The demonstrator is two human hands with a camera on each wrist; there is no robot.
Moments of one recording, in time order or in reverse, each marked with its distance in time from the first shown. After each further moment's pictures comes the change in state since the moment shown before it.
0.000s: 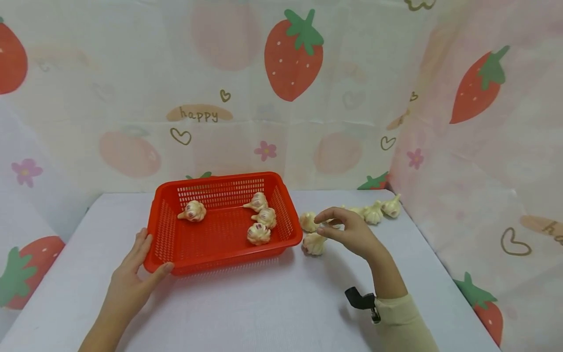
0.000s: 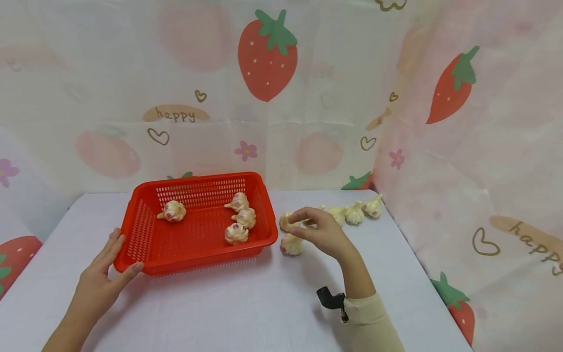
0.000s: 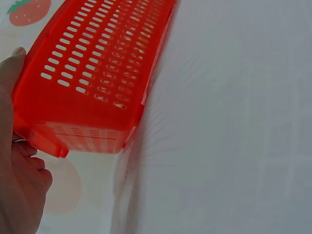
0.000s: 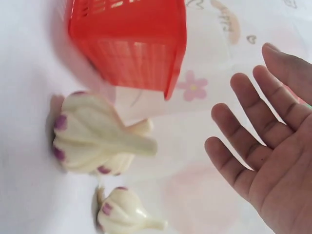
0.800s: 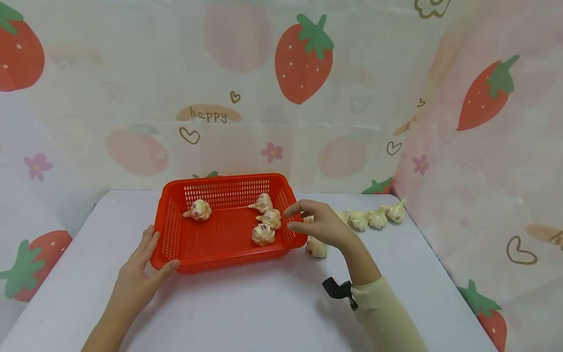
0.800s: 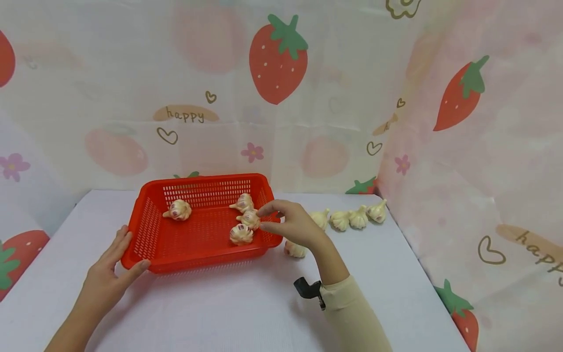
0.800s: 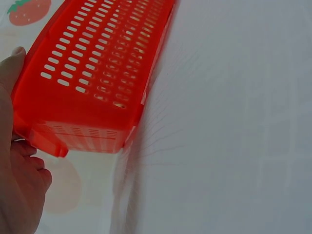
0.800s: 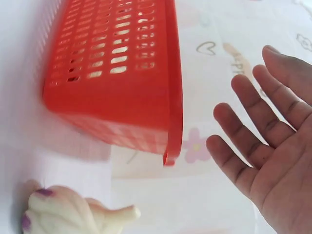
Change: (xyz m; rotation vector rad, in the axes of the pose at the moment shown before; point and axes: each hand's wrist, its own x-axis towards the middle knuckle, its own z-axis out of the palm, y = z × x) left_hand -0.001 -0.002 0.001 -0.009 0.013 0.004; right_hand 0.050 -0.047 0.042 -0.055 -0.147 -0.101
